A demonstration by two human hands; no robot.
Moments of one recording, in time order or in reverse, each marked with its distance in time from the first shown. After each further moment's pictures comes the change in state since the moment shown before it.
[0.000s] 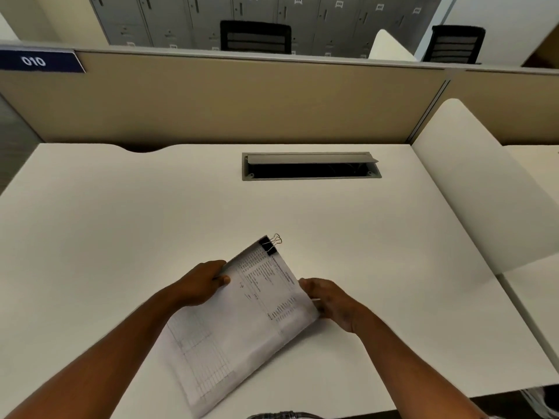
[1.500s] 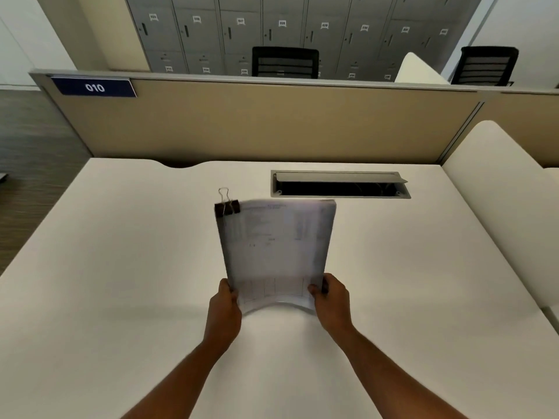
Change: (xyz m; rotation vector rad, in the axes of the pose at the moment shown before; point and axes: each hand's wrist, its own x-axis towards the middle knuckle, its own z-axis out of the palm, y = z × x) left_hand -0.031 0.004 0.051 -0.427 0.657 -0.246; right_hand 0.052 -0.011 0.065 -0.331 0.641 -0.400
